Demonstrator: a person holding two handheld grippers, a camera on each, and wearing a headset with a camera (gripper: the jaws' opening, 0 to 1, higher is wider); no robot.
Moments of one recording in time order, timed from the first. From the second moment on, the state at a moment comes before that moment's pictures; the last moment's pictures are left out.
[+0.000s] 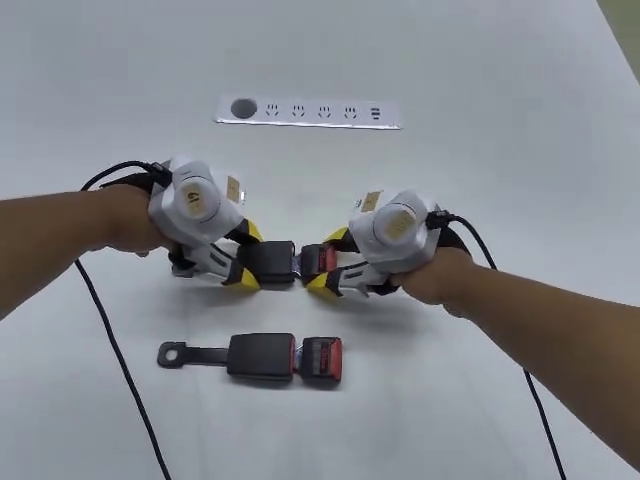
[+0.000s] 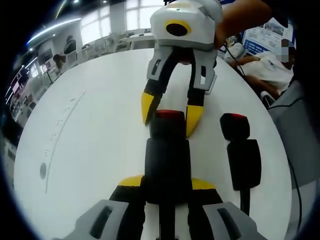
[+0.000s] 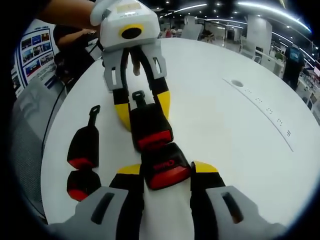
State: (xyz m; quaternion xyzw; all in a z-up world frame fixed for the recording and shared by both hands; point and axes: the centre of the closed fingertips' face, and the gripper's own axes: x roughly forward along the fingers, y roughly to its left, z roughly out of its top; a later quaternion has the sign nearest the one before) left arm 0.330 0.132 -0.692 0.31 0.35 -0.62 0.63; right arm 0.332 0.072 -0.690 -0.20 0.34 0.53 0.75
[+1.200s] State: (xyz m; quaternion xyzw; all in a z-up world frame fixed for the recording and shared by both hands) left arm 0.328 0.132 -0.689 0.32 0.36 -0.61 0.63; right arm 0.336 0.074 -0.691 -0.24 0.34 0.53 0.74
